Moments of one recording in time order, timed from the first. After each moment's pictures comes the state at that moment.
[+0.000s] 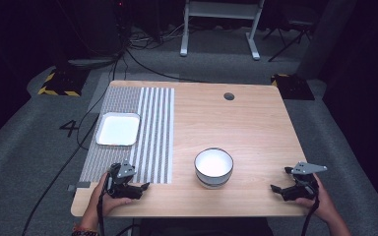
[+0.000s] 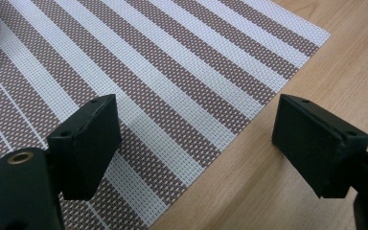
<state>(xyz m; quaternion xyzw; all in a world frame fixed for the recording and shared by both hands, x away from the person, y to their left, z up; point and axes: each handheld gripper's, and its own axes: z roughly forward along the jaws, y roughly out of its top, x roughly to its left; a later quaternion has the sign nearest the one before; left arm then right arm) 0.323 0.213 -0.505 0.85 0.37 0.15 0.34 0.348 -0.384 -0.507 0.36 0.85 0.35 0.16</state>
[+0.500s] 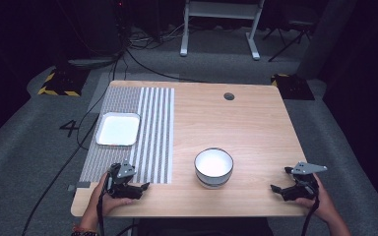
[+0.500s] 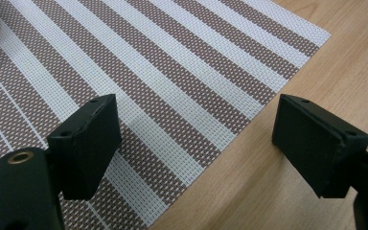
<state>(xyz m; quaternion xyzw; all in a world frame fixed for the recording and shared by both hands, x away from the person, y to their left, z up) 0.322 0.213 -0.505 0.85 0.37 0.15 0.34 0.349 -0.384 -0.507 0.36 0.85 0.35 0.16</state>
